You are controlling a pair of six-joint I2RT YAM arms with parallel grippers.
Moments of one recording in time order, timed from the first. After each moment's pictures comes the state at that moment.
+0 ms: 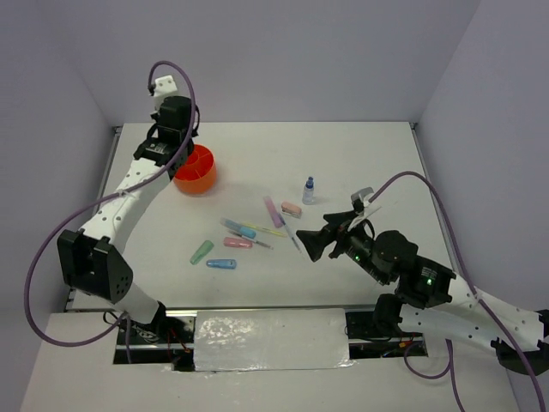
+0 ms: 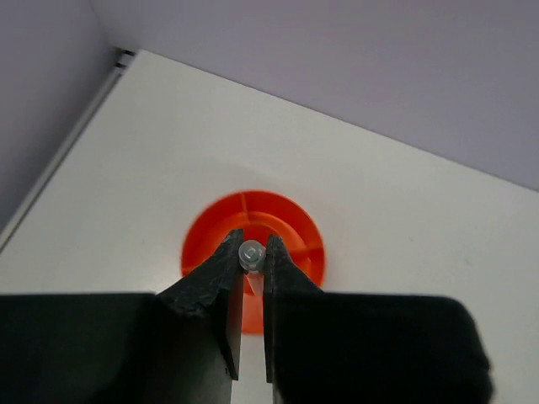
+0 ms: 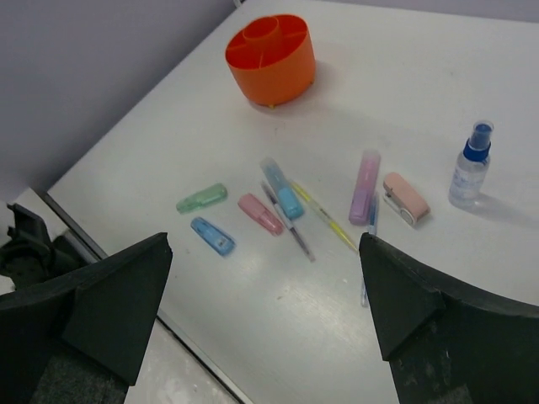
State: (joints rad) left arm -0.32 1.54 1.51 -0.36 -0.62 -0.34; right arm 1.10 0.56 0.72 -0.24 0.42 0.35
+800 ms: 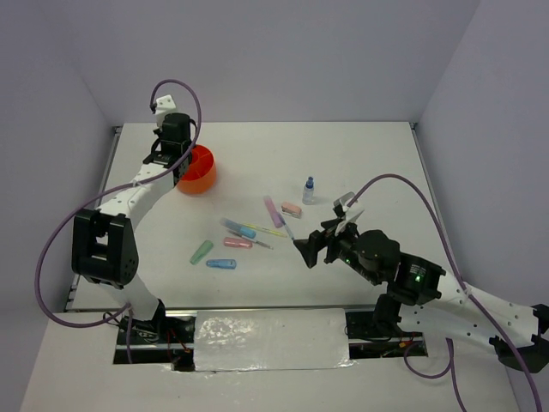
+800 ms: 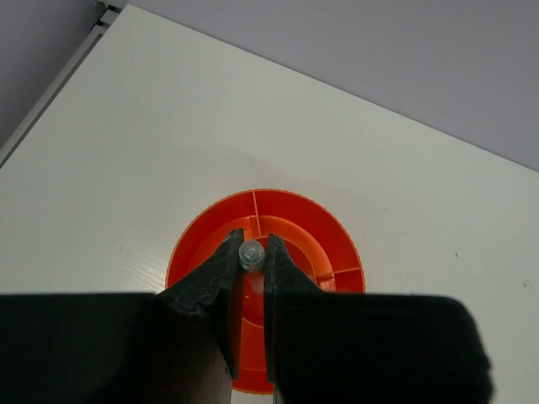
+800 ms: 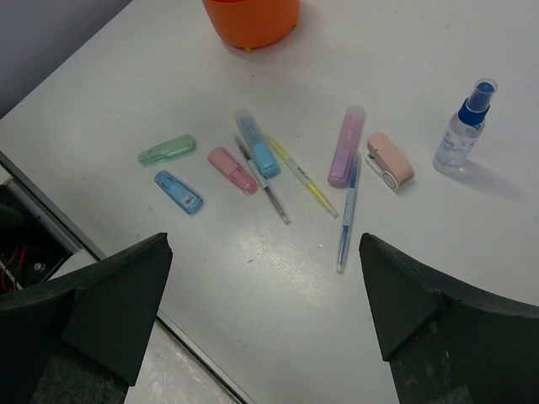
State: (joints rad) left arm -0.19 1.66 1.31 -0.03 -0.55 -0.34; right arm 1.10 0.60 0.68 -0.33 0.40 0.31
